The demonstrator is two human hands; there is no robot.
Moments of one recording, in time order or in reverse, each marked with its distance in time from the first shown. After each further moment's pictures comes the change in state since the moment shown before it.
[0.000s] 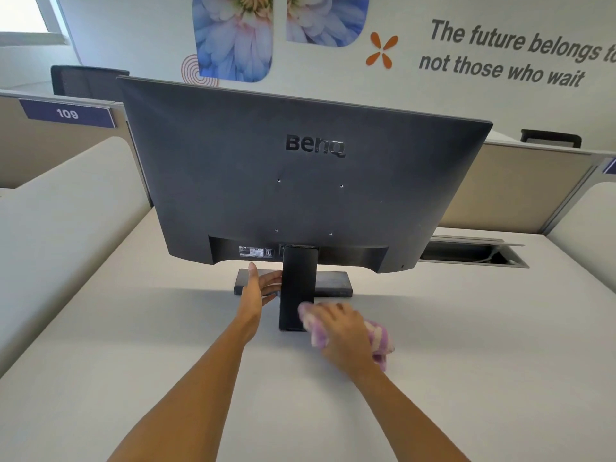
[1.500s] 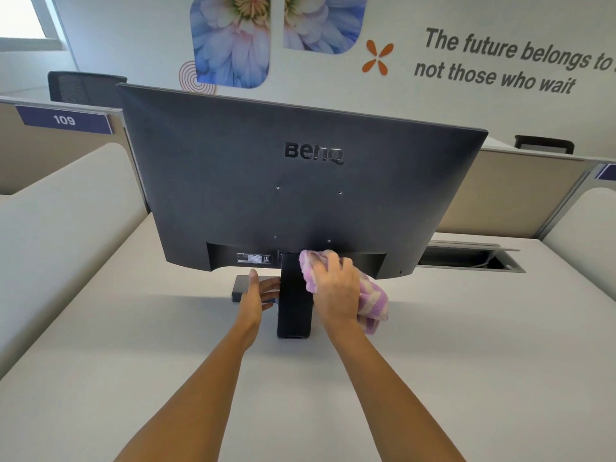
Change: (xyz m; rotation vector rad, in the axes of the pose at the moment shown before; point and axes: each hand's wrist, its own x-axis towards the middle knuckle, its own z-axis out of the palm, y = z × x) left_hand 0.003 -0.001 0.001 0.052 0.030 0.002; right_hand 0.085 -0.017 -0.032 -0.425 0.247 0.270
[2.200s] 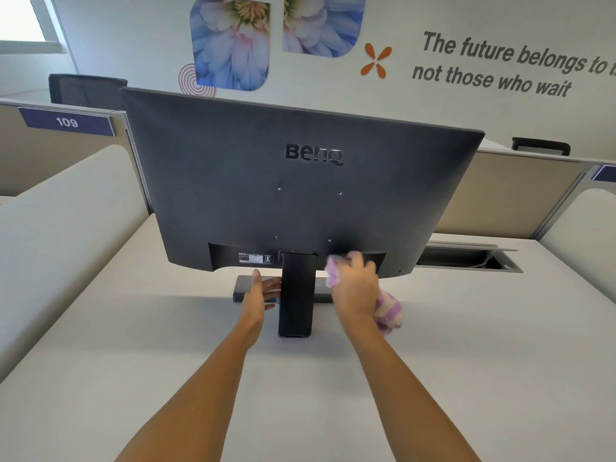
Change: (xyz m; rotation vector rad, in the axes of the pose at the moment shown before) left_hand 0.001 0.000 0.001 -0.004 -0.005 -0.021; right_hand 0.002 0.025 -0.006 0.127 -0.141 0.224
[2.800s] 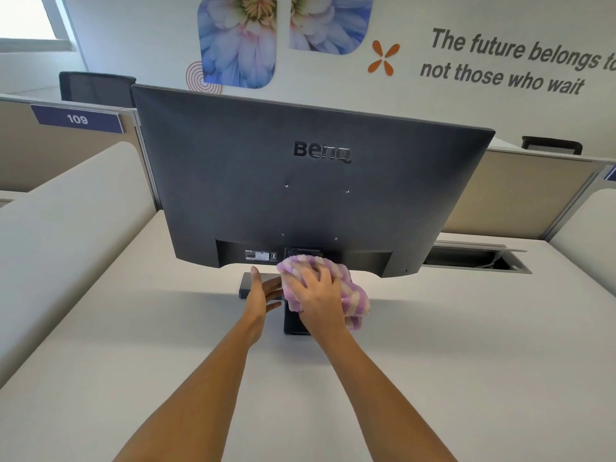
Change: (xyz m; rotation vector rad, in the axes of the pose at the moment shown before) left_hand -0.005 0.002 -0.006 -0.073 -0.050 -0.037; right_hand -0.032 -0.039 0.034 0.039 0.078 -0.549
